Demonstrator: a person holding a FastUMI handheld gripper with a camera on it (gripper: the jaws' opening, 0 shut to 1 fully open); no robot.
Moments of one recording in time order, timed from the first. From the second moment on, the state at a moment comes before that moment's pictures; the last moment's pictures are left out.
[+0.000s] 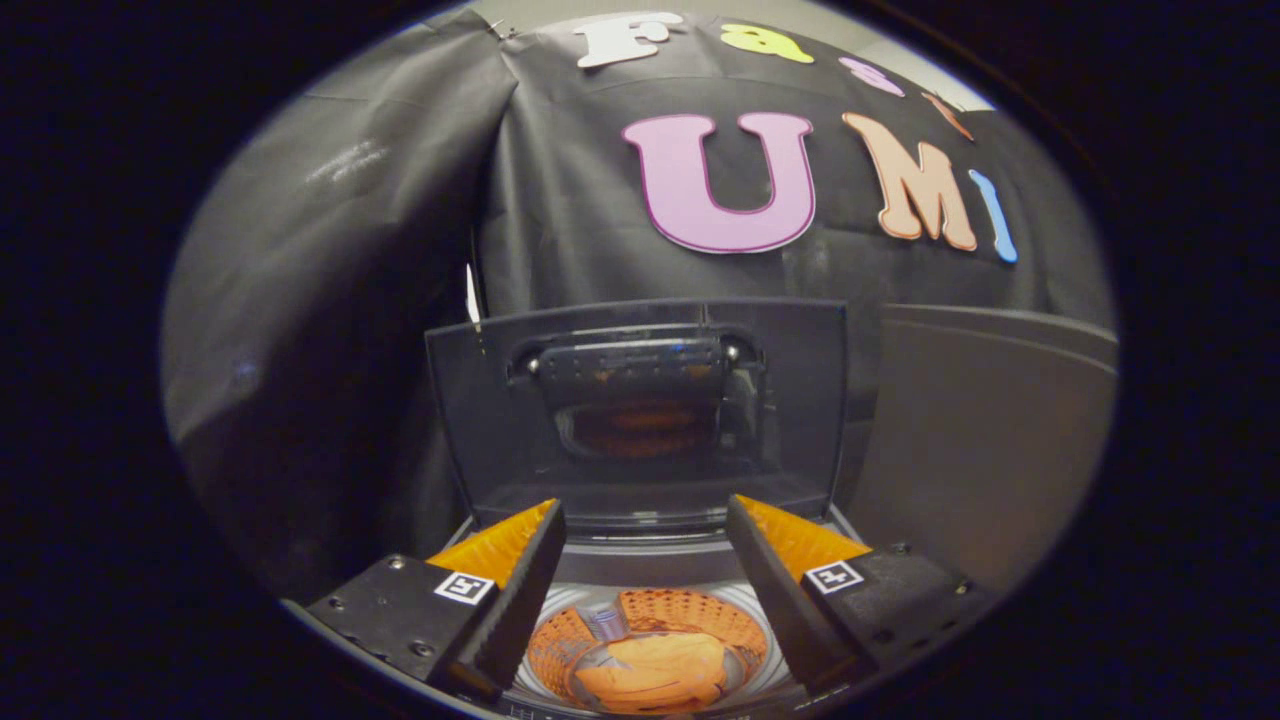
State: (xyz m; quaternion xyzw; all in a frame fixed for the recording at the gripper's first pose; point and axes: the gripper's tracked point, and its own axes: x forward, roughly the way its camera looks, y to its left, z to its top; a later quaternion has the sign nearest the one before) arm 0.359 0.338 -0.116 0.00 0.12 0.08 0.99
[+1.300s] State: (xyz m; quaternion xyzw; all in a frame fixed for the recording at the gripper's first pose) arm 0.517 0.361 0.031 0.00 0.05 0.05 1.00
